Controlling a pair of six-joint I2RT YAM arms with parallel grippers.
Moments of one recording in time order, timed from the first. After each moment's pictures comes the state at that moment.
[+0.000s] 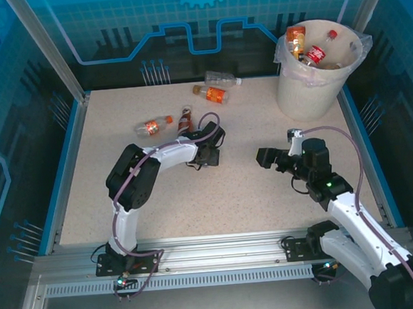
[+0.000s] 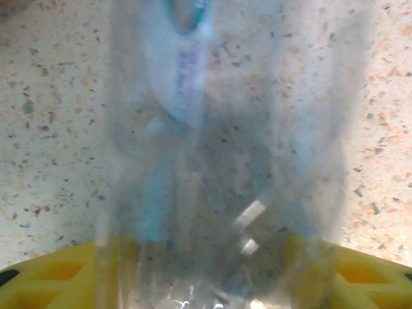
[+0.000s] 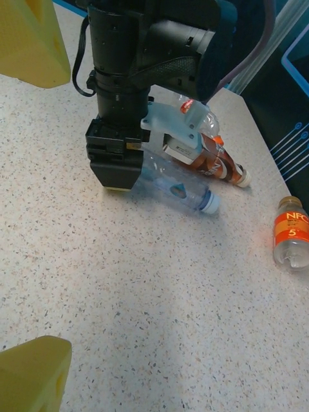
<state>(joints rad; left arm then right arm) -0.65 2.06 1.40 -0.56 -0.21 -0.53 0.24 0.79 0.52 -0.22 -0.28 0.51</state>
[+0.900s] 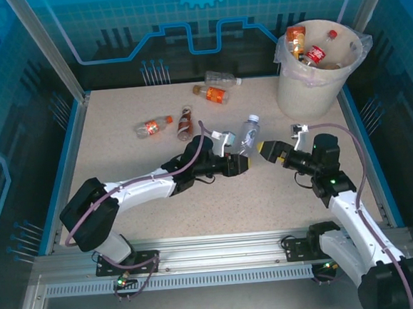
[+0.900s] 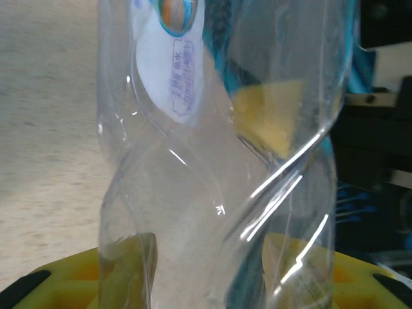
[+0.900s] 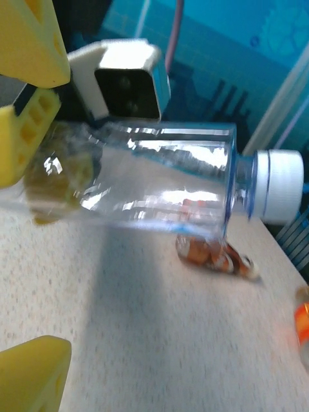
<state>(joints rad) -0.81 1.58 0.91 0.32 0.43 -0.76 0.09 0.81 0.53 -0.06 -0.73 0.73</state>
